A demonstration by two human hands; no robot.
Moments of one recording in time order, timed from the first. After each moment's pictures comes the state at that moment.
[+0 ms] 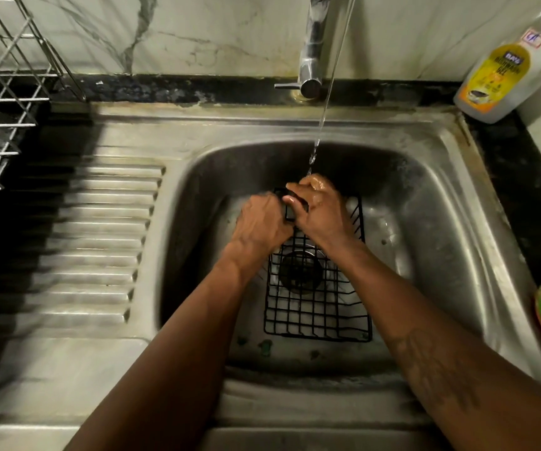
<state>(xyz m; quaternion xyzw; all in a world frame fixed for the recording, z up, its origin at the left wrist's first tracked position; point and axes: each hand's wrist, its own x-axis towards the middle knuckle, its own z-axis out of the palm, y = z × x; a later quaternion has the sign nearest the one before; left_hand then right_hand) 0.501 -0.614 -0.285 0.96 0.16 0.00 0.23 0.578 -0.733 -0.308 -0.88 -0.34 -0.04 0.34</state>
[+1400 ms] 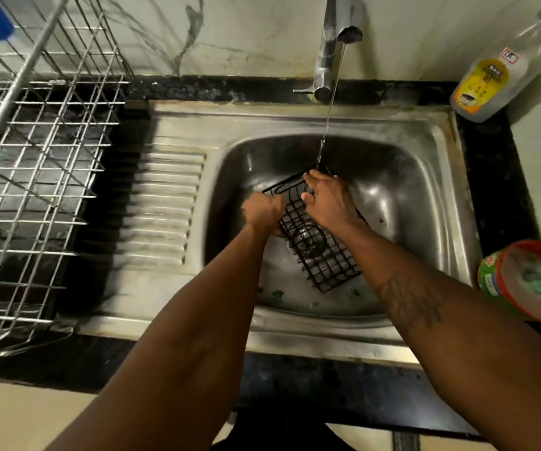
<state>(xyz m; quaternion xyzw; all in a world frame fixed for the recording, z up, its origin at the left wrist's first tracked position) 0.460 -0.623 -0.223 0.78 0.48 -0.08 0.40 0.547 -0.746 -0.248 -0.92 -0.32 0.12 0.17</state>
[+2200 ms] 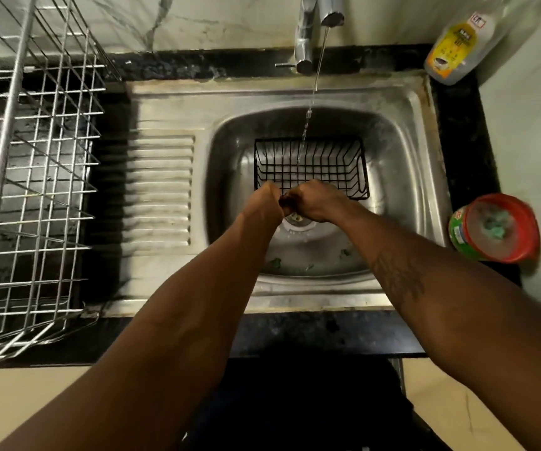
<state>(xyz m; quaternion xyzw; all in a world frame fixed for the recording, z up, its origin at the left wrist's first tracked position) 0.439 -0.646 -0.217 0.58 0.46 -0.19 0.65 0.510 -0.766 -0.232 -0.87 -0.37 0.31 0.08</state>
